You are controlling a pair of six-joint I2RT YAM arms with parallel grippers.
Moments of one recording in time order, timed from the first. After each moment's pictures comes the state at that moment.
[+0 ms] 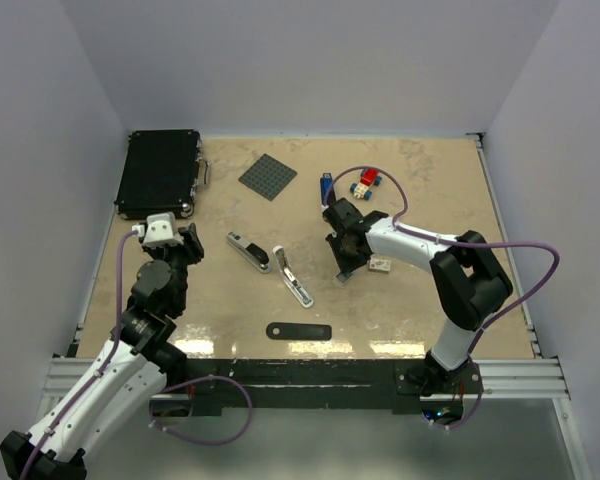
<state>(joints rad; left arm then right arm) -0.50 0.49 0.42 0.08 -0.63 -0.10 0.65 1.75 1.11 -0.61 0.12 0.27</state>
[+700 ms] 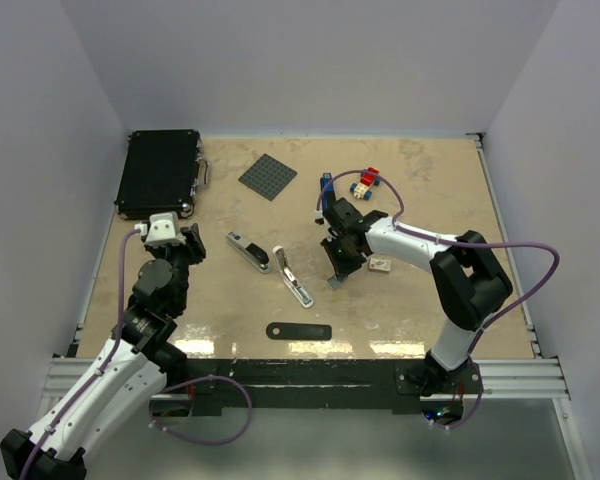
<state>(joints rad) -0.50 0.50 0.42 0.08 -0.61 -0.10 0.65 1.75 1.12 -0.62 -0.04 0.20</state>
